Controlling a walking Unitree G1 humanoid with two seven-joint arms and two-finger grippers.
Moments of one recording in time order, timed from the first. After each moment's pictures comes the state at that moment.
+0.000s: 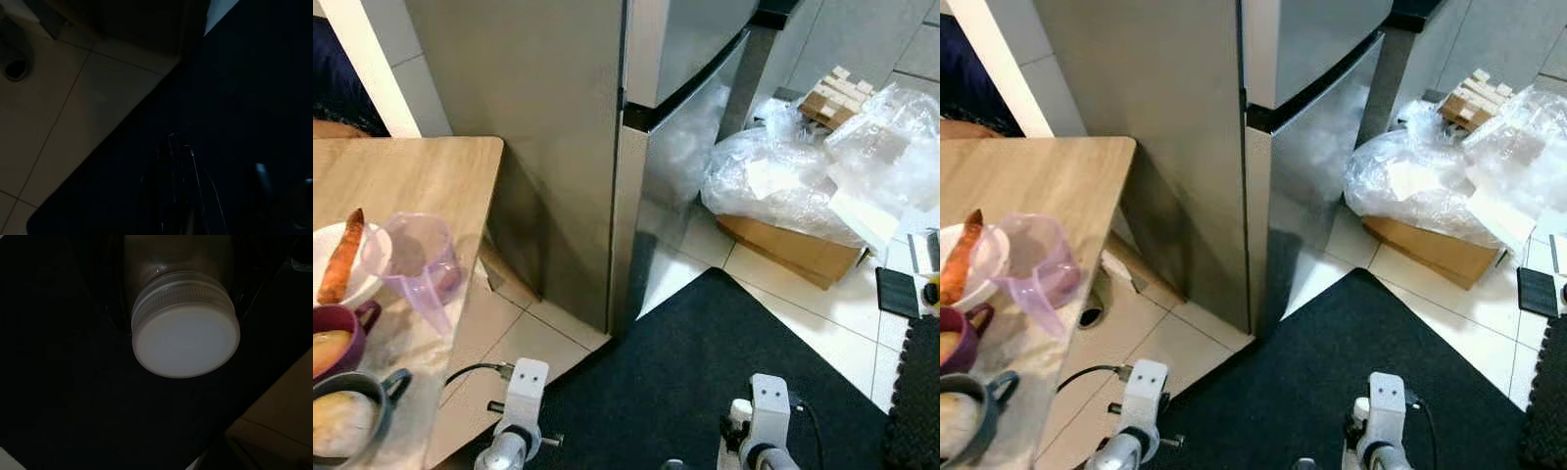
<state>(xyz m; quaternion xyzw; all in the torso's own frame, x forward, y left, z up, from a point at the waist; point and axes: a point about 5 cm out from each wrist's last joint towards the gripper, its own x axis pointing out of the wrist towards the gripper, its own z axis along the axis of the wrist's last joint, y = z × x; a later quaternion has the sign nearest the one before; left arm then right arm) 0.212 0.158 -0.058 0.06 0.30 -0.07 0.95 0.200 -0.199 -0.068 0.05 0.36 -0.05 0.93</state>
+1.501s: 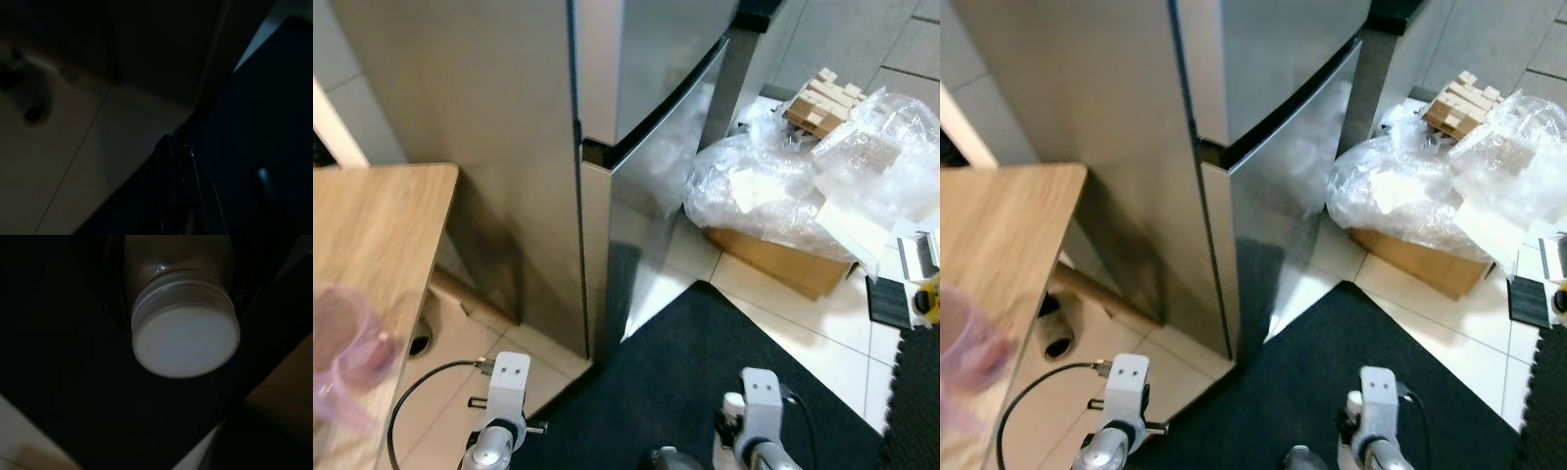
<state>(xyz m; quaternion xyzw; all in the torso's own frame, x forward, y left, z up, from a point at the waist) 0.227 0.168 -0.047 0.06 0.26 -0.02 0.96 0.201 -0.212 -0.066 0.02 0.36 -0.05 0.93</state>
